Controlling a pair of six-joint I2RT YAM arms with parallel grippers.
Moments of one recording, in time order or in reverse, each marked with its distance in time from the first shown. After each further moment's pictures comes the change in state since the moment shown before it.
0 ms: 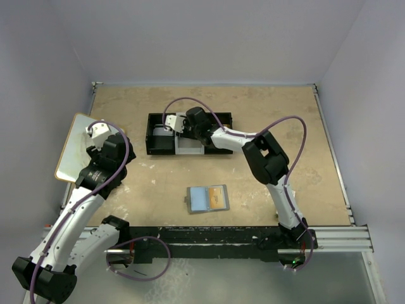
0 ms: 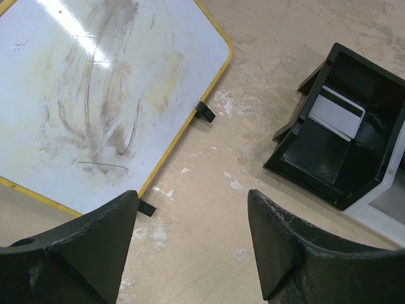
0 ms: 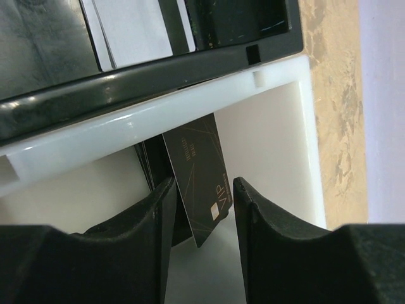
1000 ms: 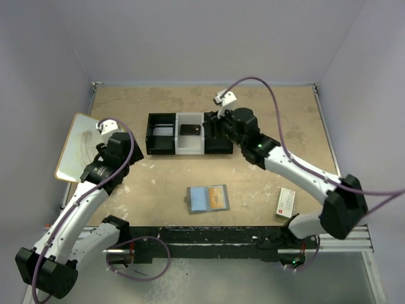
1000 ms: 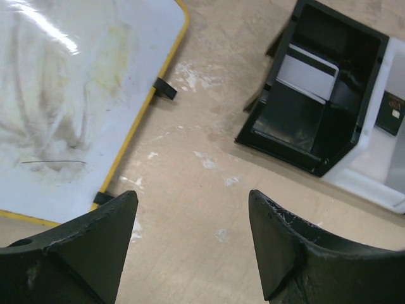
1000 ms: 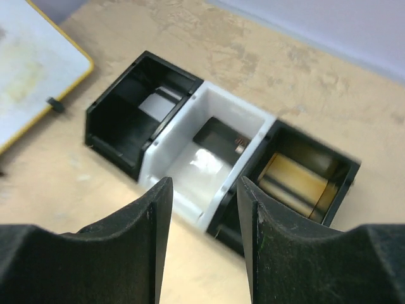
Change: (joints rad) left arm 0.000 0.043 -0.010 0.041 0.117 0.021; right arm -0.008 -0.762 -0.466 0.056 0.039 0.828
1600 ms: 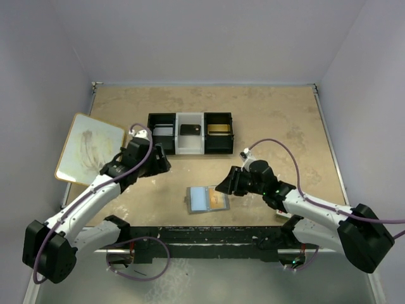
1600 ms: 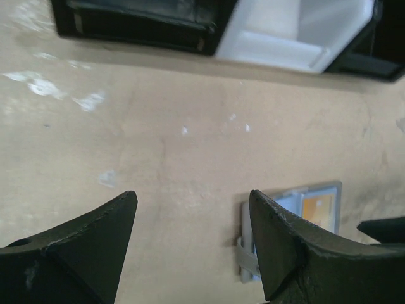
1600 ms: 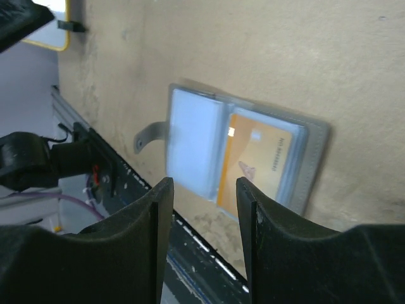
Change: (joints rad) left arm -0.066 0.149 -0.129 0.182 0.515 -0.040; right arm -0.002 -0.439 -0.807 0.051 -0.302 0.847
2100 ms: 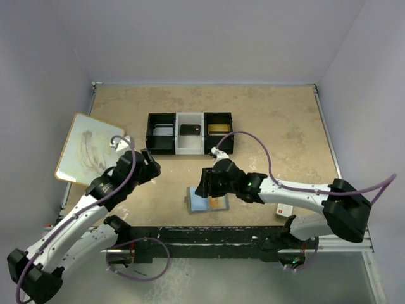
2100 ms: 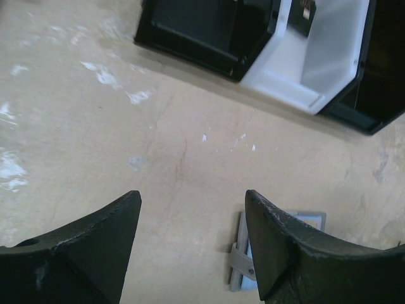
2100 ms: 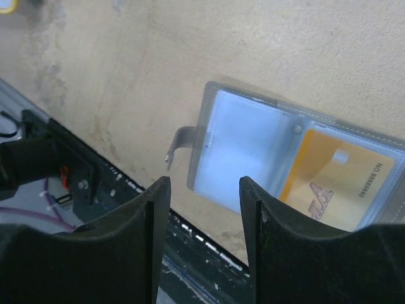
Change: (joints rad) left arm -0.159 -0.229 -0.063 -0.111 -0.246 -0.228; right arm 0.302 0.257 0.336 -0.201 0.232 -0.001
